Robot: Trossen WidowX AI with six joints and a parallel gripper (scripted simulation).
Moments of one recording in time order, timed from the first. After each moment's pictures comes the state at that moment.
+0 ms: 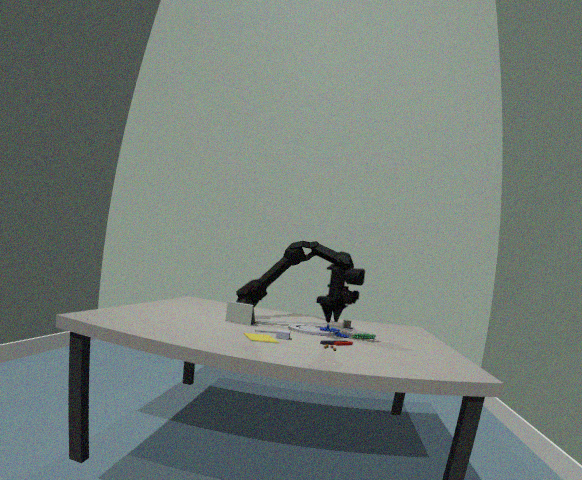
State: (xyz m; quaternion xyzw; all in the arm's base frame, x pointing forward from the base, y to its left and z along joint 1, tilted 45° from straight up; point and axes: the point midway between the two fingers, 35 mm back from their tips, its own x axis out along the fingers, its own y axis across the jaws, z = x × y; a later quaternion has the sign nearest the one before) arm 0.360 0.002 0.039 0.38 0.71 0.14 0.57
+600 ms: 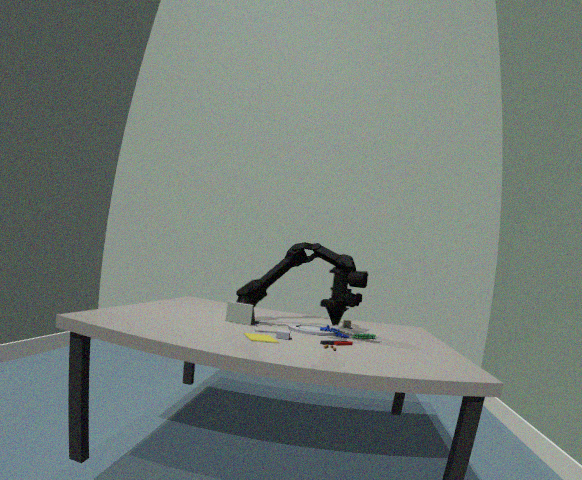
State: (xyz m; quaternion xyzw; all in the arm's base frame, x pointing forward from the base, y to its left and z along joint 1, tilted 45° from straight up) arm 0.374 0.005 0.028 0.37 0.70 0.15 0.59
